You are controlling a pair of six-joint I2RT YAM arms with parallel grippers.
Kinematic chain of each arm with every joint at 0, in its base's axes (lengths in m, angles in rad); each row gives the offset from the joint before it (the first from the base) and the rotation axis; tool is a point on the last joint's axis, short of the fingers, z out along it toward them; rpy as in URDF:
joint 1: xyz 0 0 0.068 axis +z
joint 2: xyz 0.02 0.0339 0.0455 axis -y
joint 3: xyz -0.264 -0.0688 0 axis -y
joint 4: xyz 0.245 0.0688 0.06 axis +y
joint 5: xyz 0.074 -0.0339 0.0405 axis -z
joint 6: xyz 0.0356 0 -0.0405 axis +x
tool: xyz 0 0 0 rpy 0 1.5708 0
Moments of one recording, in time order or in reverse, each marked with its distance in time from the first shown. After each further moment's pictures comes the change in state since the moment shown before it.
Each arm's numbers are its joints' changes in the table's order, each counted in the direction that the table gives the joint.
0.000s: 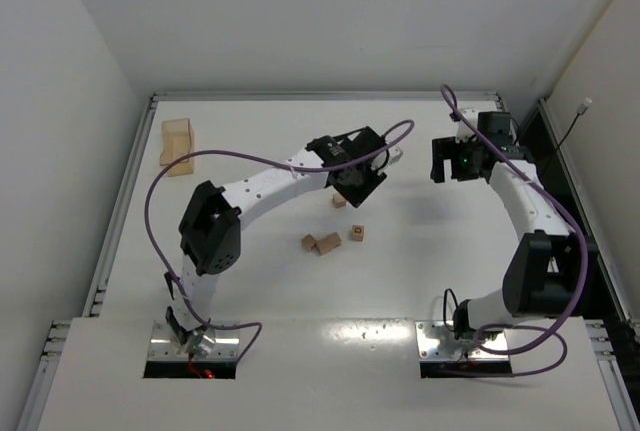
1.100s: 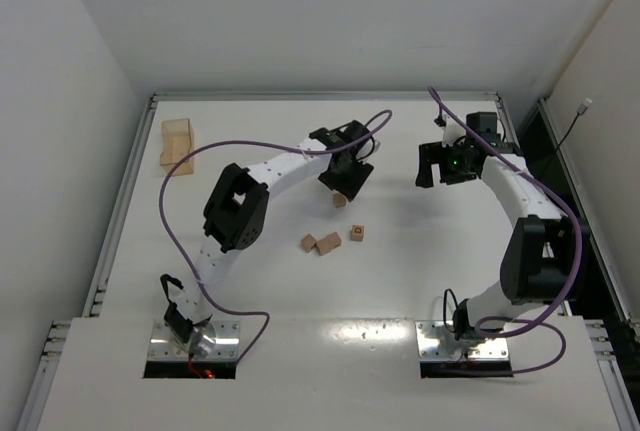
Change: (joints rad) left arm 0.150 -0.249 0.132 -0.021 0.023 -0.105; right arm 0.034 -0.084 0.019 0.040 -0.157 -0.019
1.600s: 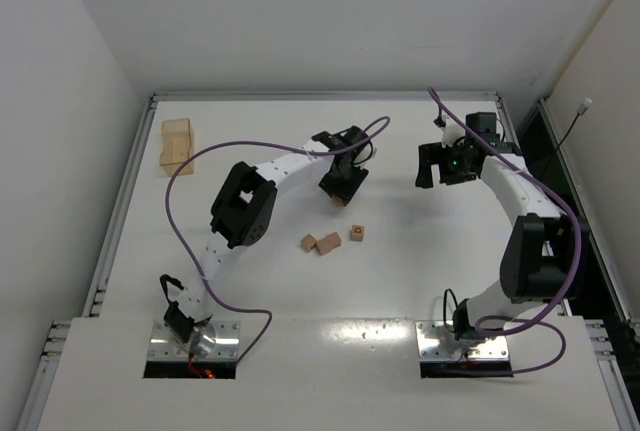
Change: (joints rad) left arm 0.018 -0.088 0.030 0.013 0.013 -0.011; right arm 0.000 -0.008 0.000 0.001 0.000 -0.001
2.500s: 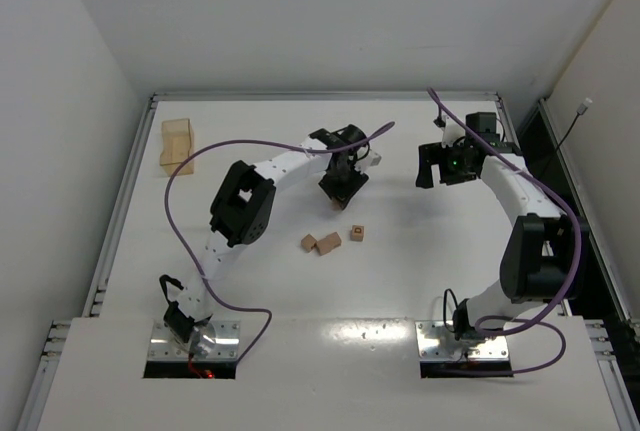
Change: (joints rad) left arm 0.018 -0.010 0.018 0.053 0.129 0.203; right arm 0.000 0.000 0.000 0.000 0.005 -0.006
